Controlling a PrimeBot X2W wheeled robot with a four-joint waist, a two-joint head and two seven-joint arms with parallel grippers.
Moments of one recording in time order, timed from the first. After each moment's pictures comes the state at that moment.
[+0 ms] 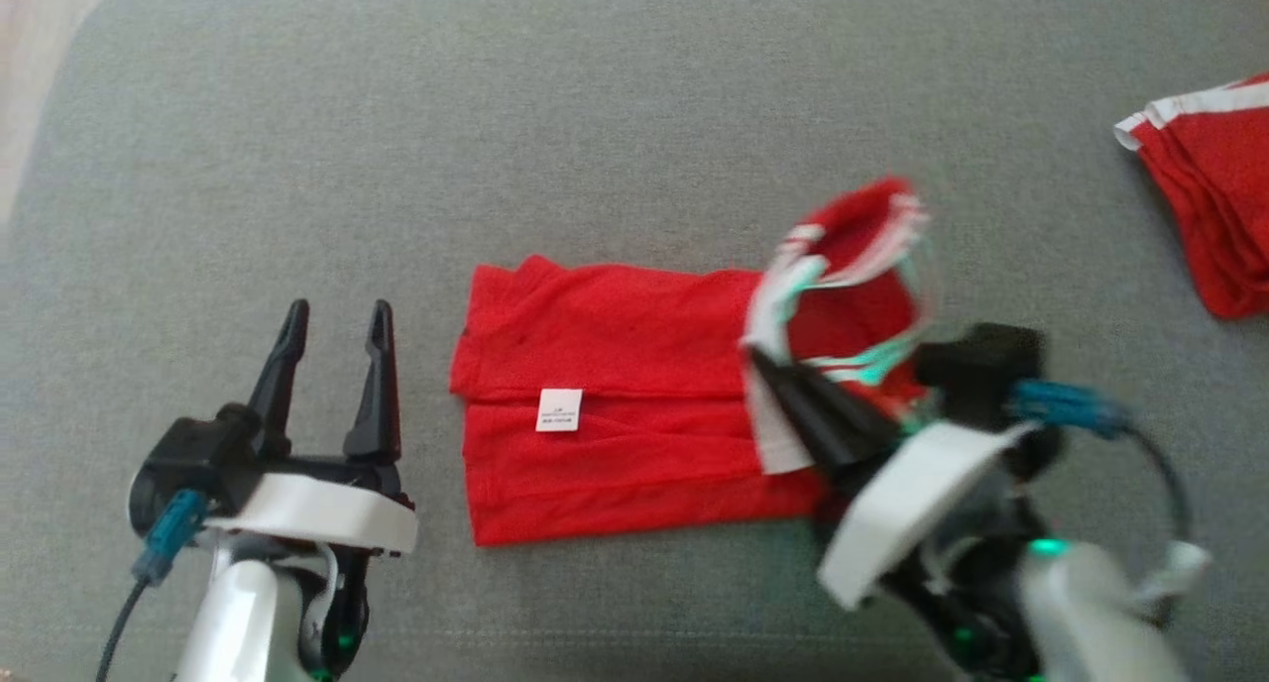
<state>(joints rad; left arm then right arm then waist) -0.10 0.06 -0.10 0.14 -0.20 -0.06 -0.26 -0.08 -0.08 0.36 -0.27 0.41 0.13 0.52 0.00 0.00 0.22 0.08</state>
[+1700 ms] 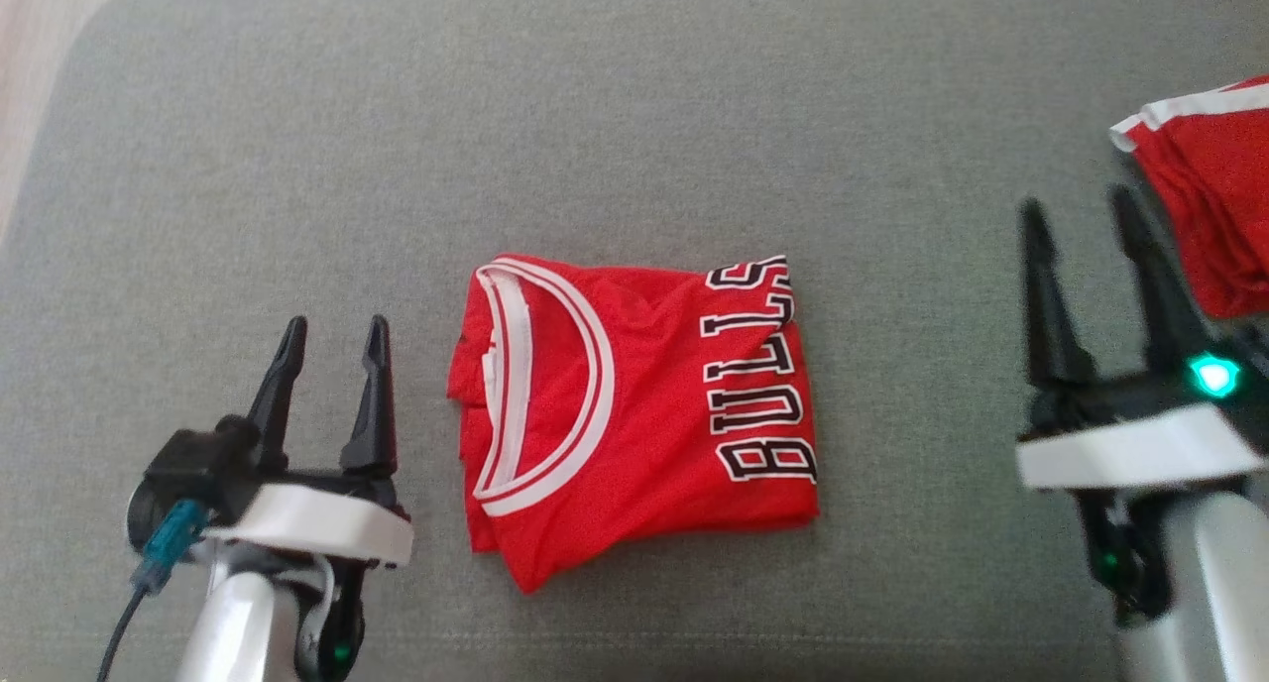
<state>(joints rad) -0.09 0.06 -0.10 0.16 -0.21 -0.06 -0.26 -0.14 -0.13 0.07 -0.06 0.26 0.13 -0.10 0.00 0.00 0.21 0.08</state>
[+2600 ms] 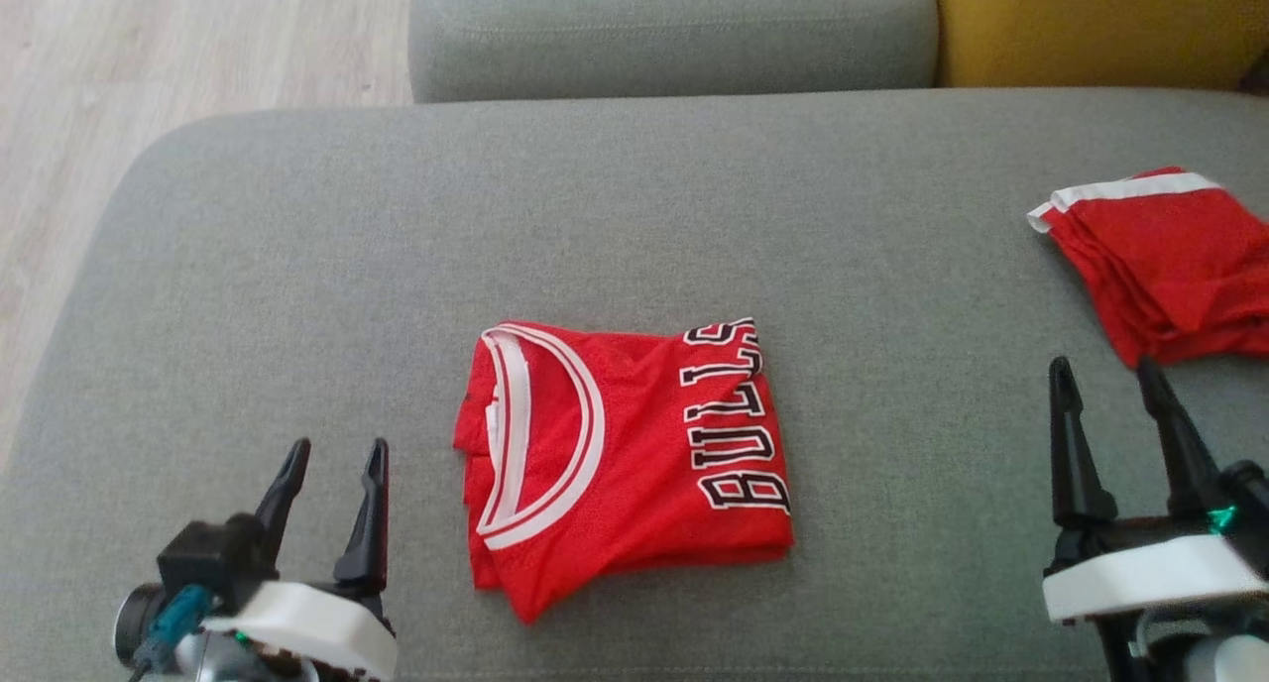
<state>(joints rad) 0.10 0.12 -0.11 0.08 -0.22 -0.04 -0.15 0.12 -0.08 -0.06 -0.12 0.18 0.13 -0.04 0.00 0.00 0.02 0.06</state>
